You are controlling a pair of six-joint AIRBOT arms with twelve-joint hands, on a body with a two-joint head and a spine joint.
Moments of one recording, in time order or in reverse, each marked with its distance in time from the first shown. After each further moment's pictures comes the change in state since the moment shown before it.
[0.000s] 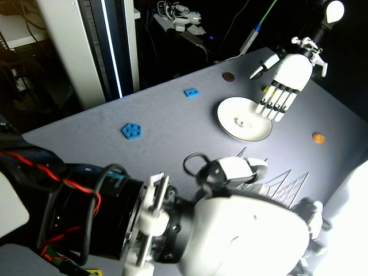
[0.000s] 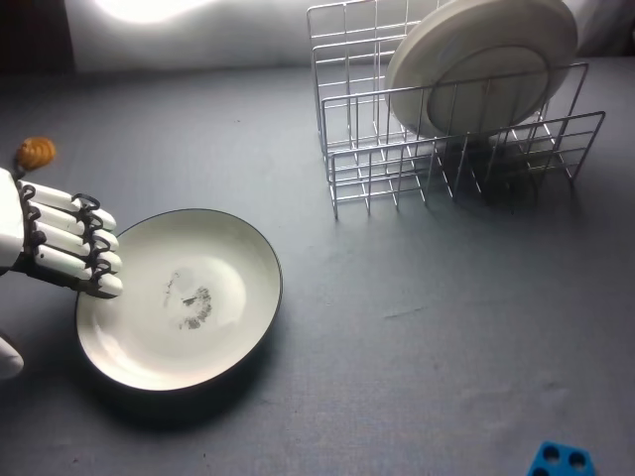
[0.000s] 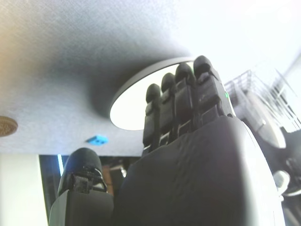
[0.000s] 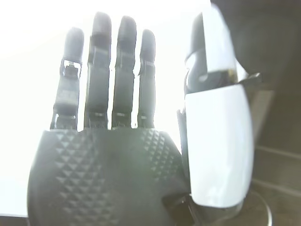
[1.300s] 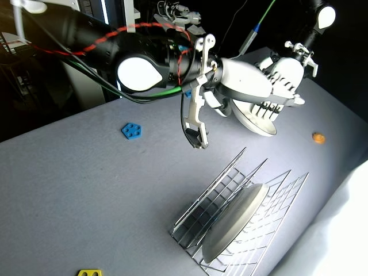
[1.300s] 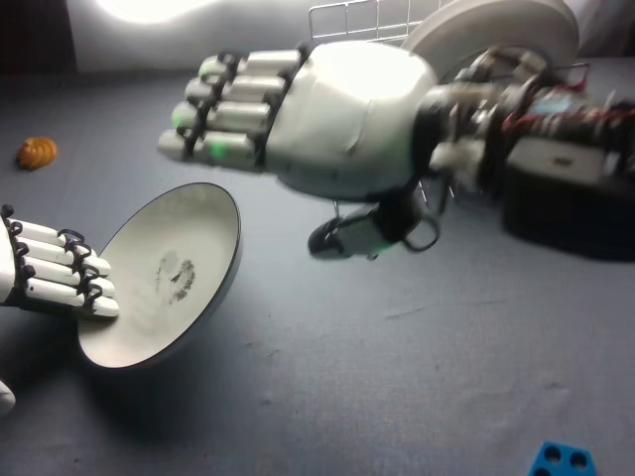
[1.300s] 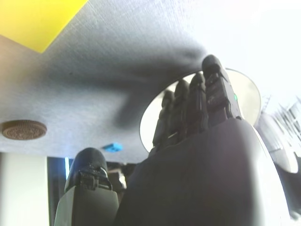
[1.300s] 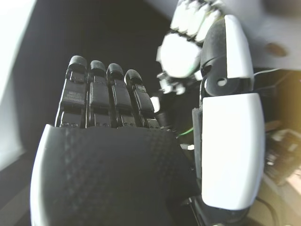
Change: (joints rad) left arm 0.147 -0.006 -0.013 -0.050 0.037 0.004; right arm -0.192 -0.118 -0.621 0.822 -0.196 -2.092
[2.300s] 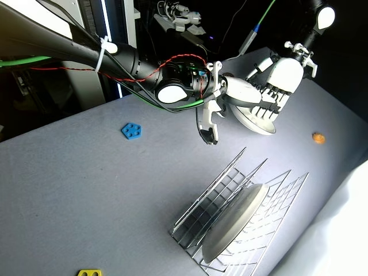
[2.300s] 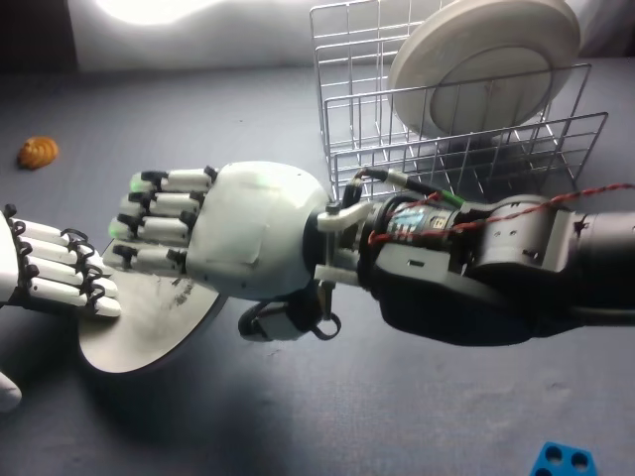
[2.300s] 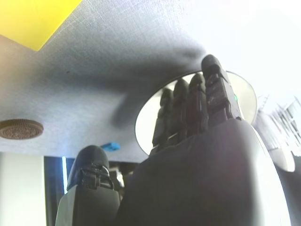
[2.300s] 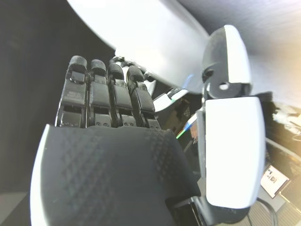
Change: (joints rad) left arm 0.006 -0.006 0.002 -0.004 -0.001 0.000; right arm -0.120 -0.278 0.179 0.040 0.045 -0.129
